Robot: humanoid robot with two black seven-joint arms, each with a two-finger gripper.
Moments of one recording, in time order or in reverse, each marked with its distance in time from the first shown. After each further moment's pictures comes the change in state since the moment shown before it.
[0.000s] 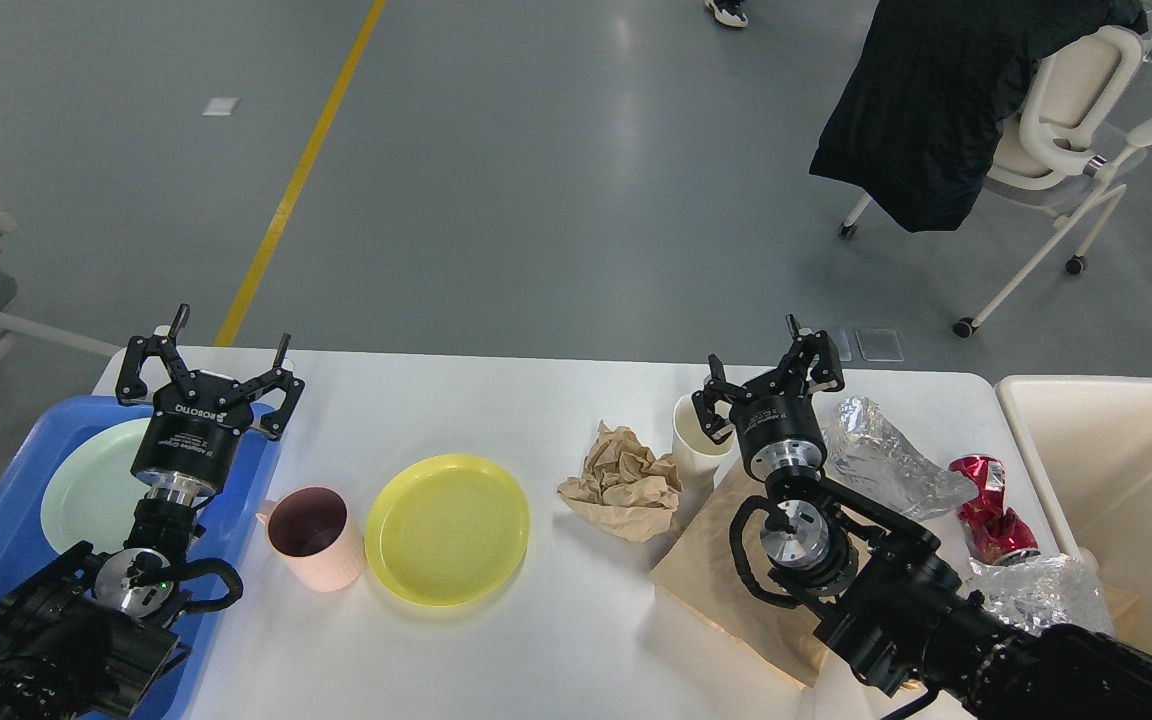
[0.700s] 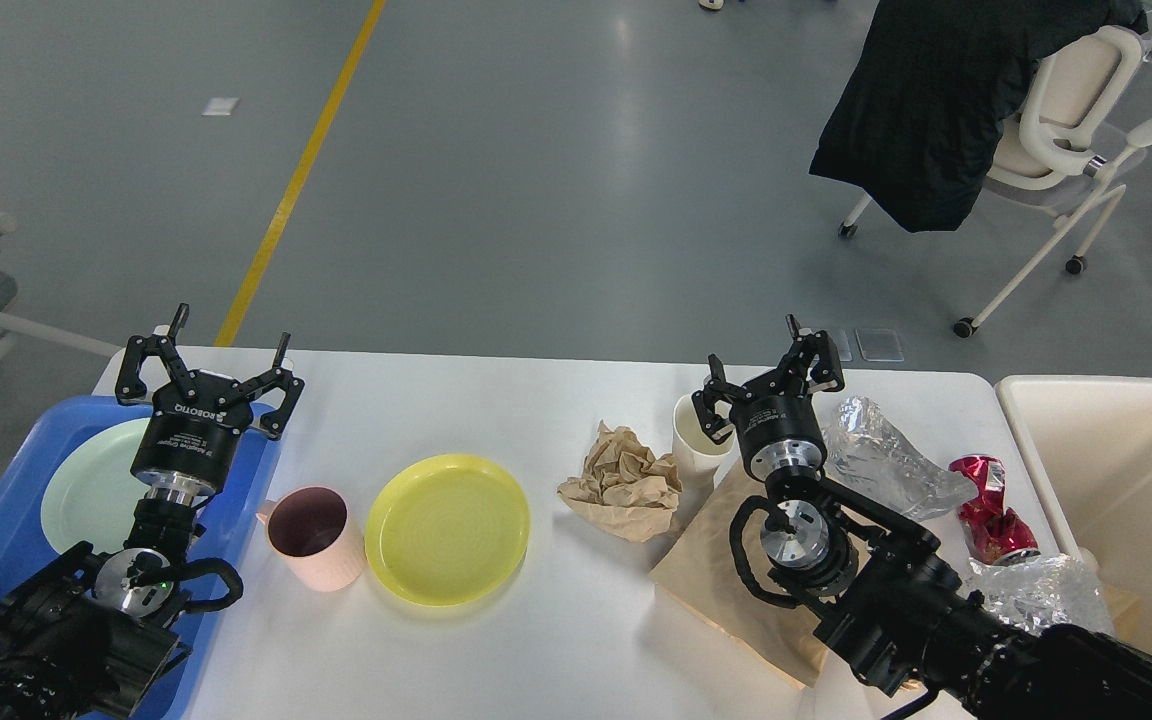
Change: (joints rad) left arm 0.000 -0.002 -0.007 0.000 0.000 -0.002 -0.001; right arm 0.000 0.000 0.000 0.000 0.000 0.000 0.000
